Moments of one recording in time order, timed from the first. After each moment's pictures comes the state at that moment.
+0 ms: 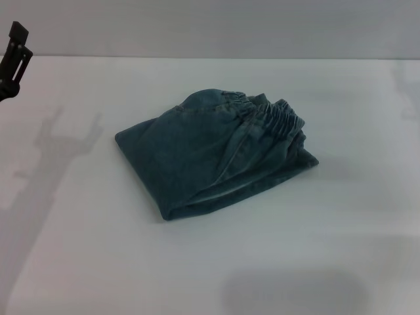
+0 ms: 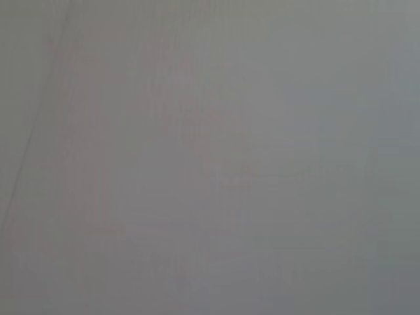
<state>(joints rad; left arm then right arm) -0.47 -2.07 0.81 -0.02 0.64 1.62 -0.39 0.71 2.08 -0.38 -0.06 -0.75 -1.30 0.25</state>
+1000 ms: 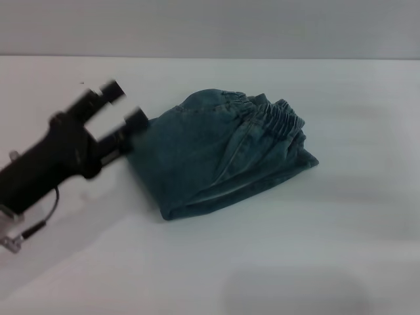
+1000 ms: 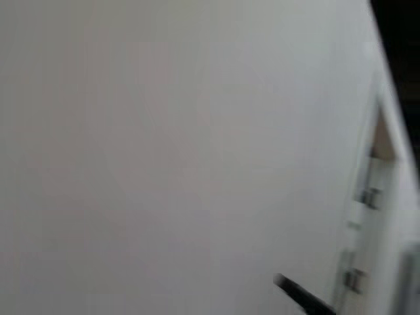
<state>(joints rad) -0.35 -1.98 1.50 0.26 0.66 1.71 -0.93 0.61 2.07 -0.37 -0.07 -0.74 -1.38 0.26</state>
